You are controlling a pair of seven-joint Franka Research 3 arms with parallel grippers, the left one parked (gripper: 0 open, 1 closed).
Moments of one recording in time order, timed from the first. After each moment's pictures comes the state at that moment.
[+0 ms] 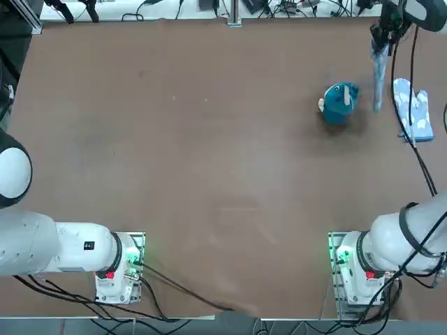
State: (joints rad) arm -0.18 0.31 0.24 -1.58 -0.39 1.55 0.16
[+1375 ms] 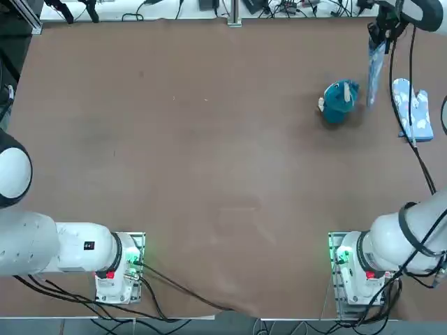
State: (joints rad) arm -0.17 0.32 0.24 -1.56 -0.41 1.55 0.25
